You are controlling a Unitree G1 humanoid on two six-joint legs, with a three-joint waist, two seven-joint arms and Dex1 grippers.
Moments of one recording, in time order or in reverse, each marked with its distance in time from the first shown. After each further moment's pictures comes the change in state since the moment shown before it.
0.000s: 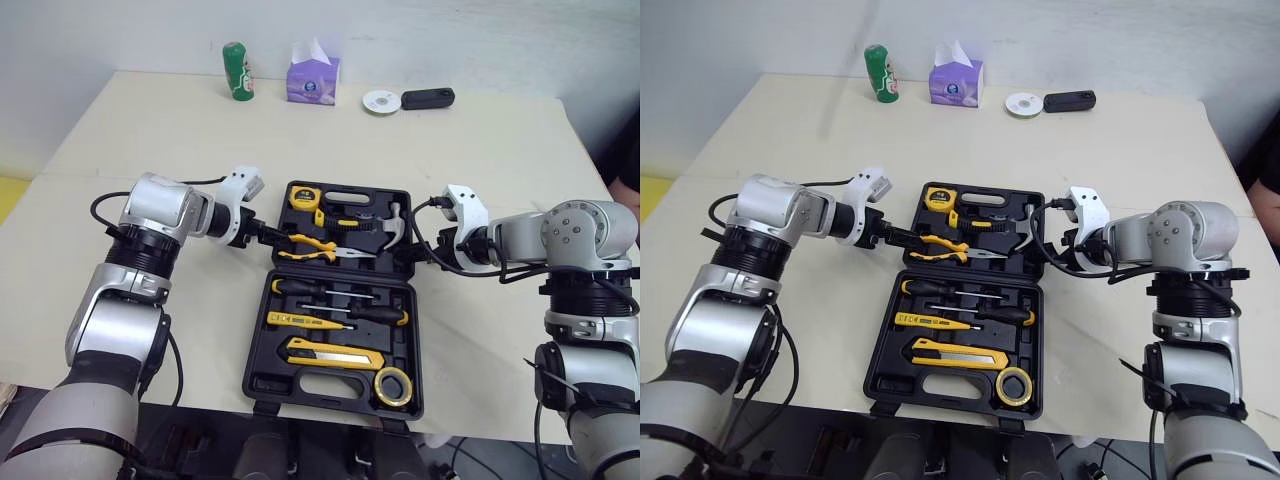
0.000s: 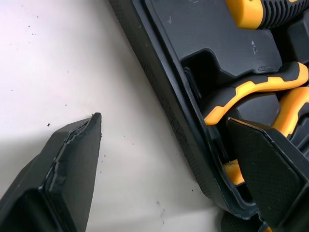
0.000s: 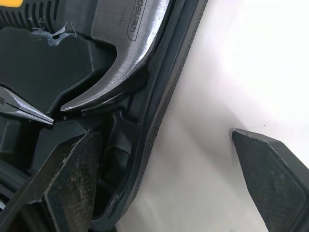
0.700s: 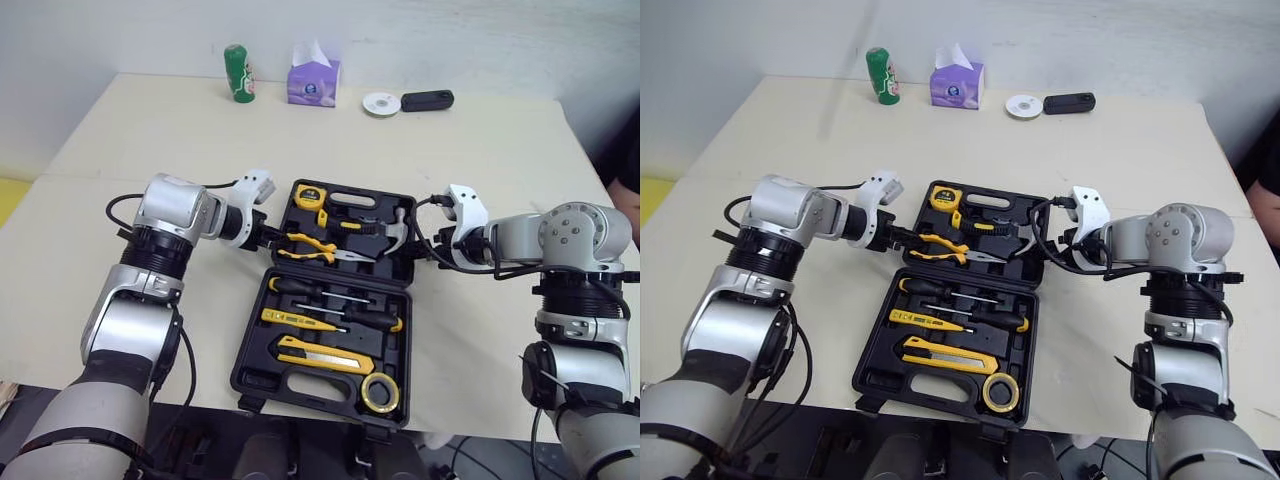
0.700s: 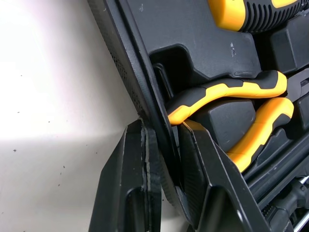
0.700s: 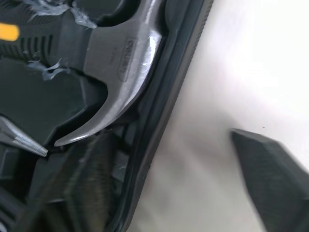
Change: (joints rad) left arm 0.002 -0.058 0.031 -0.035 -0.001 0.066 0.024; right arm 0.010 0.064 -0.087 0.022 0.021 0.000 -0.115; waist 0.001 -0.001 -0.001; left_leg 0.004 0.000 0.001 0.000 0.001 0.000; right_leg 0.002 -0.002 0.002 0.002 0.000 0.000
